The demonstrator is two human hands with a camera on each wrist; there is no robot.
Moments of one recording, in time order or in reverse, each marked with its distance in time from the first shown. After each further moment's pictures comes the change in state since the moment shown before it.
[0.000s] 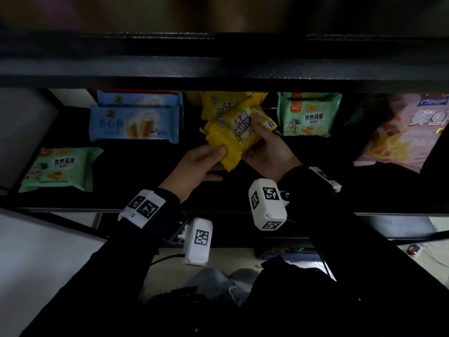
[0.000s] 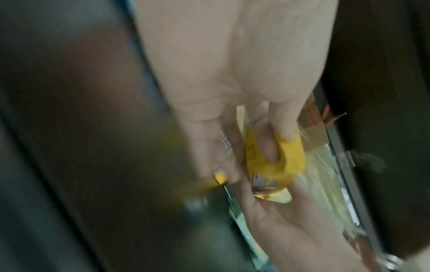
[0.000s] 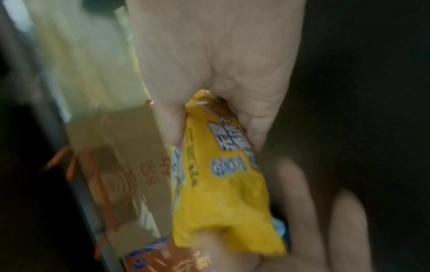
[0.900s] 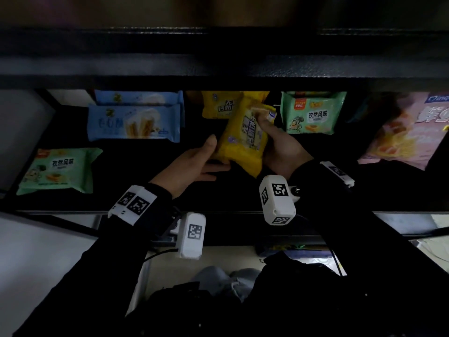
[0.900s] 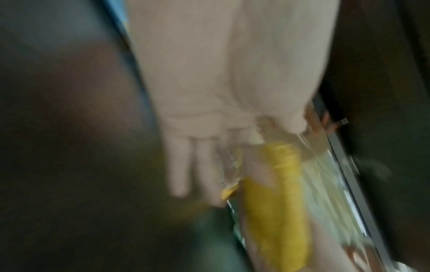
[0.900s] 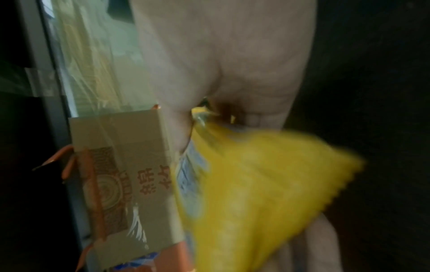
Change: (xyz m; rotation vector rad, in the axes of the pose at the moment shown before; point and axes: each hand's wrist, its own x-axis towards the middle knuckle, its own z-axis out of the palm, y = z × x) left_hand 0.003 0.006 -0.019 0.177 -0.147 -0.115; right_hand 0.003 -0.011 -0.007 -0.126 0.005 0.064
